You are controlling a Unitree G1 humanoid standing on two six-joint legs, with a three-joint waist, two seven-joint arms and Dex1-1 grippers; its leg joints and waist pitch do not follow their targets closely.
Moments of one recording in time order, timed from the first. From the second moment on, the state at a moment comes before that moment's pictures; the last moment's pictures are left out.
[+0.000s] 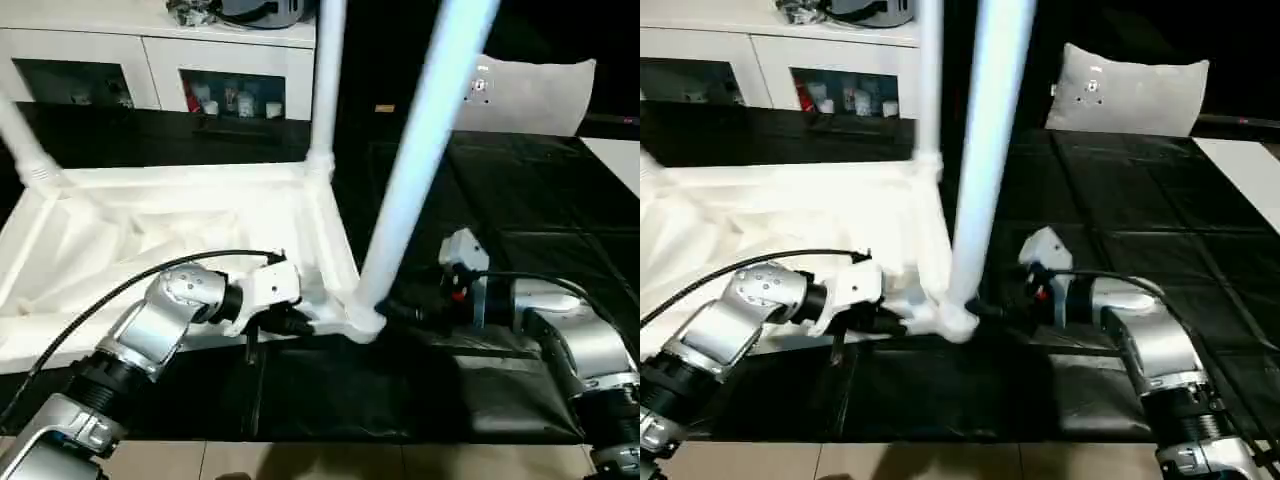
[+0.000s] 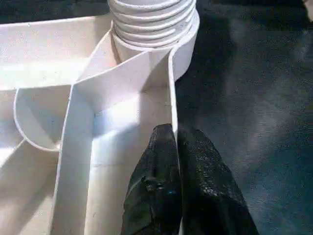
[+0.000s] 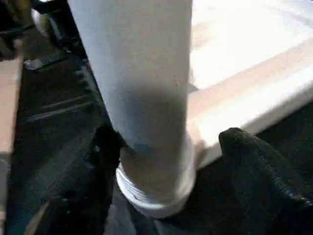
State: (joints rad) left arm -0.50 0.51 -0.42 0.26 0.01 0.21 -1.23; right arm -0.36 -0.49 0.13 0.22 0.27 0.30 1.19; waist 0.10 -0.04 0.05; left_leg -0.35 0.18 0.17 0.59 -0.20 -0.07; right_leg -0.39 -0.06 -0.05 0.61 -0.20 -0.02
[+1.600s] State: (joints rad) left arm -0.53 0.22 -0.32 0.29 0.05 0.51 -0.78; right arm -0.45 -0.21 0.02 0.34 0.23 0.38 0.62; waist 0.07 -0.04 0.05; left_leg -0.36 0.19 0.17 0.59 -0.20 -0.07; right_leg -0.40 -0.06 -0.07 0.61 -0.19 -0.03
